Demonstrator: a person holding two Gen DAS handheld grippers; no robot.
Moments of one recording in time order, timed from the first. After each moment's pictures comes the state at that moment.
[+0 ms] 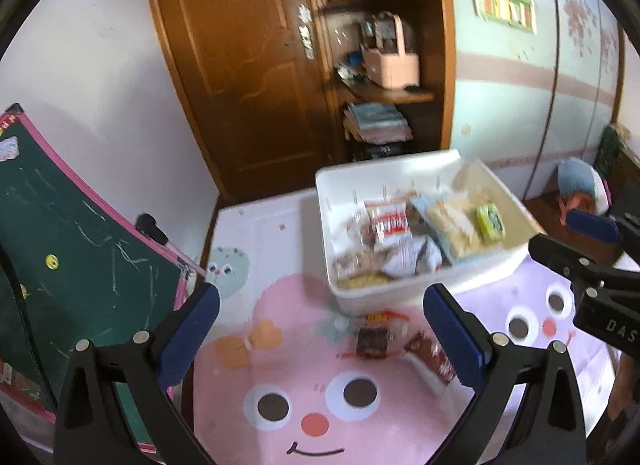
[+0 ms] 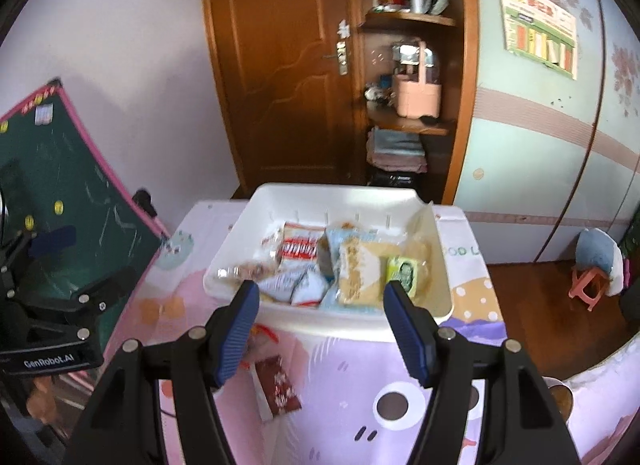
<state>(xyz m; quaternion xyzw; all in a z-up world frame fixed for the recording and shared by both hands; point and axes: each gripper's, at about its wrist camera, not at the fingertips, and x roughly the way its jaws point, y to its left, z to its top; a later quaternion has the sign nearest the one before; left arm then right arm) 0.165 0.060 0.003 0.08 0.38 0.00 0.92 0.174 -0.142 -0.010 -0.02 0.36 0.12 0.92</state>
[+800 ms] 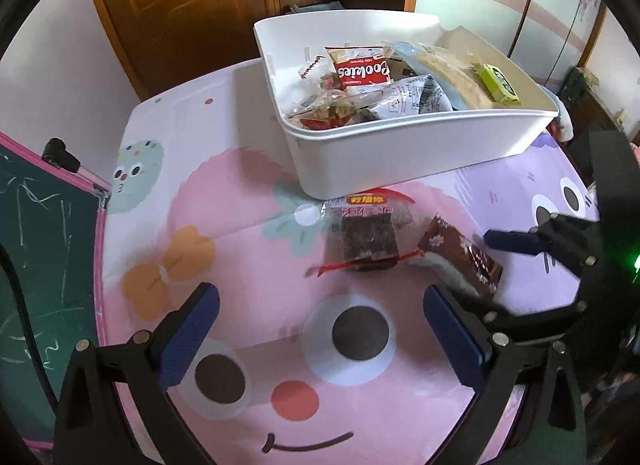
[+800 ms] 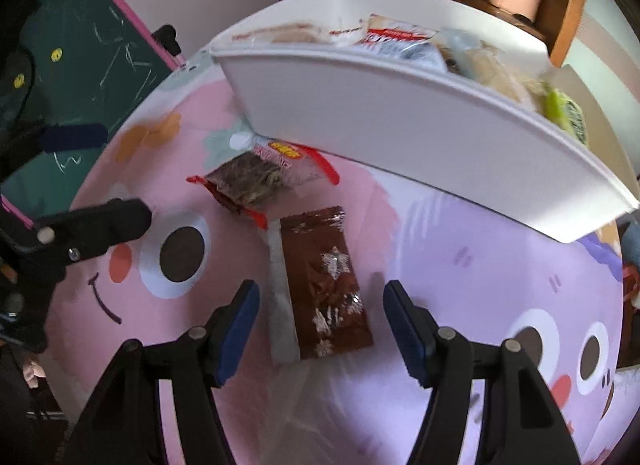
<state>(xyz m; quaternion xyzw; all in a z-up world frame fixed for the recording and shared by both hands) 0.202 0.078 -0.145 0.07 0.52 -0.10 0.84 0.193 -0.071 -0.199 -0.11 0.53 0.20 0.82</state>
